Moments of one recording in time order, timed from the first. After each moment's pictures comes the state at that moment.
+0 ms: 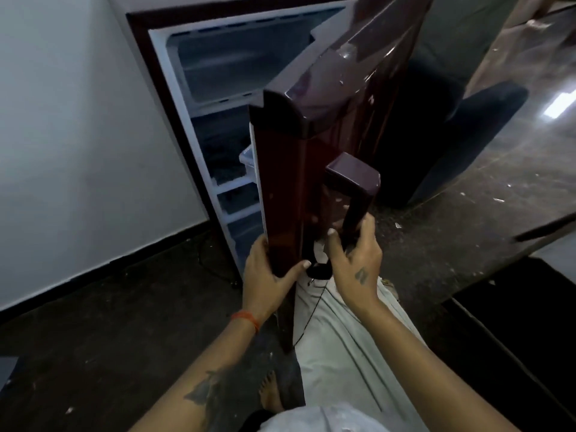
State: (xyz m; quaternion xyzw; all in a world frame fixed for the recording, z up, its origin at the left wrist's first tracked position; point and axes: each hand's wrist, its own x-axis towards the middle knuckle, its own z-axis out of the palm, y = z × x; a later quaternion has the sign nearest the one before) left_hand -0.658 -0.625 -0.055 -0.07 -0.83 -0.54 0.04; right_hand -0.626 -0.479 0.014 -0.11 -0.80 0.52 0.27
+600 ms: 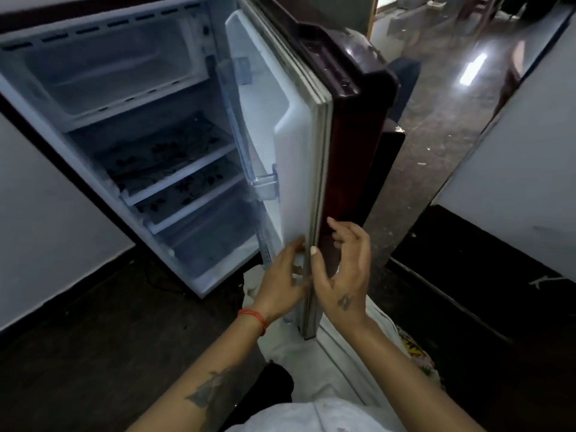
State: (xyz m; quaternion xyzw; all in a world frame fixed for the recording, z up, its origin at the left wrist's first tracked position) left_hand -0.564 -0.452 -0.054 -0.26 -0.80 -0.51 -0.19; right_hand -0.493 -0.360 0.003 -0.15 -0.81 0.39 0.42
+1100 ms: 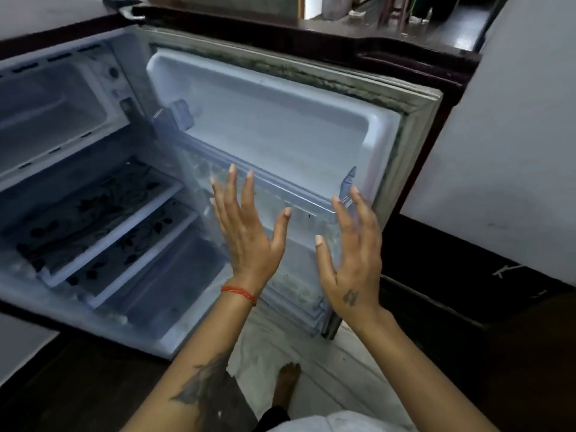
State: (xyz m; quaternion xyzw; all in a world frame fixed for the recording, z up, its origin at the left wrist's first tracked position) left_hand -0.679 -0.338 0.021 -0.33 -0.80 -0.42 0.26; right_hand -0.556 -0.257 0.029 -0.17 -0.84 0.19 0.47
